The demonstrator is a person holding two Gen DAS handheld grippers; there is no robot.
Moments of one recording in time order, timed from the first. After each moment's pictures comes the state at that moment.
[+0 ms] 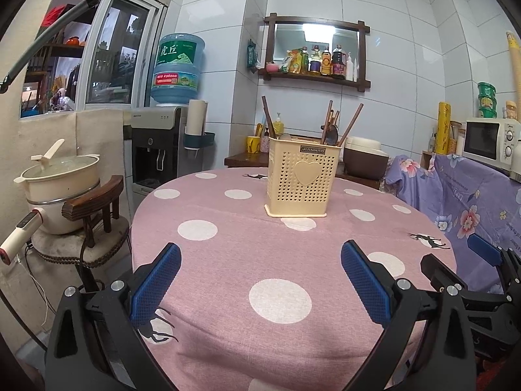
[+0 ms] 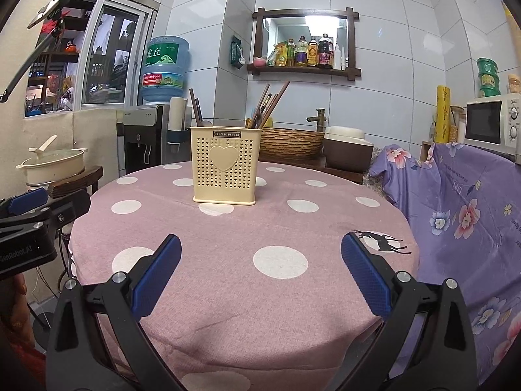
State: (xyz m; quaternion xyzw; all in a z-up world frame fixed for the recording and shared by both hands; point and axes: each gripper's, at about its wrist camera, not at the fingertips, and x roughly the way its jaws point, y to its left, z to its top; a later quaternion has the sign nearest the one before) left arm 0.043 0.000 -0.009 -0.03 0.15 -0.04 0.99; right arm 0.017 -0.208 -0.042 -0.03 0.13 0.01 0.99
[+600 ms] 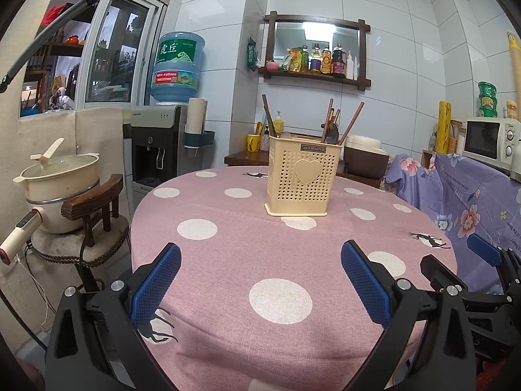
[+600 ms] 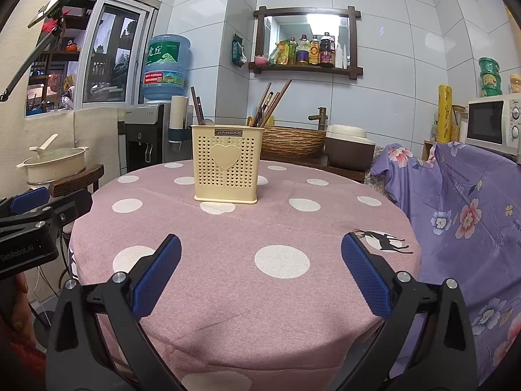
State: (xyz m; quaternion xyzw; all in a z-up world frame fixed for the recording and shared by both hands) left arm 0.044 0.001 -0.010 -0.03 0.15 -0.04 0.99; right arm 0.019 -0.207 -0.042 -0.03 0.13 0.01 0.99
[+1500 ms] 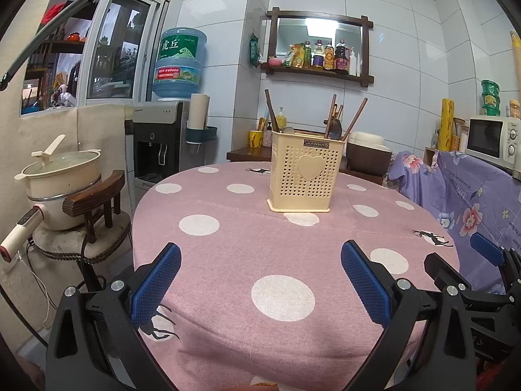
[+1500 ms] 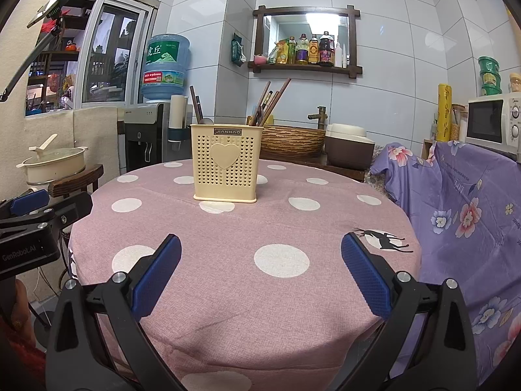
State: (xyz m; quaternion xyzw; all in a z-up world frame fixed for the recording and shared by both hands) left arm 0.046 0.002 -0.013 -0.03 0.16 -0.04 0.99; right arm 0.019 -0.208 -0.043 -0.03 0.13 0.01 0.99
